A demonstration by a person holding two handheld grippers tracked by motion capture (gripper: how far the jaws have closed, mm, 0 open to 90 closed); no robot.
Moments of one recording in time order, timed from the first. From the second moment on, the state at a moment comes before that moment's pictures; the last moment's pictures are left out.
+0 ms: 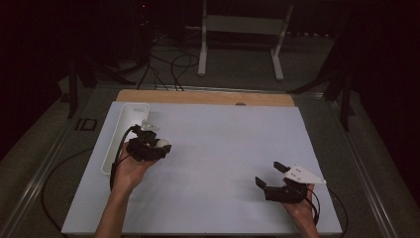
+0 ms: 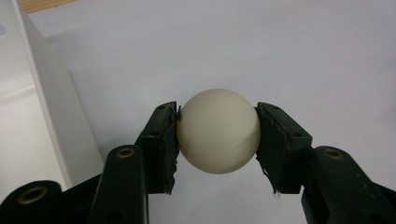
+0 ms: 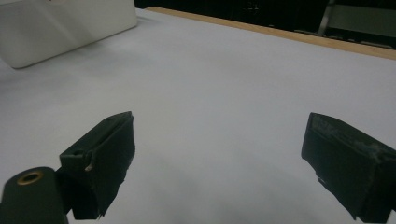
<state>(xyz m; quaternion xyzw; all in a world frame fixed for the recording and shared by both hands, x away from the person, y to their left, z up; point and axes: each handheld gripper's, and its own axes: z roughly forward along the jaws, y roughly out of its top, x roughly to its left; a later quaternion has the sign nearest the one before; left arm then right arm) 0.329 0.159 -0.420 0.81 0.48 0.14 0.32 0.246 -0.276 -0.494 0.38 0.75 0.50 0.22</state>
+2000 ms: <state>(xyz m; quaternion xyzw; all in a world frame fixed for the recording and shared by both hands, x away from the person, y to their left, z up) 0.330 0.184 -0.418 0.79 0.50 0.15 0.32 0.247 -0.276 -0.494 0.38 0.74 0.50 0.22</state>
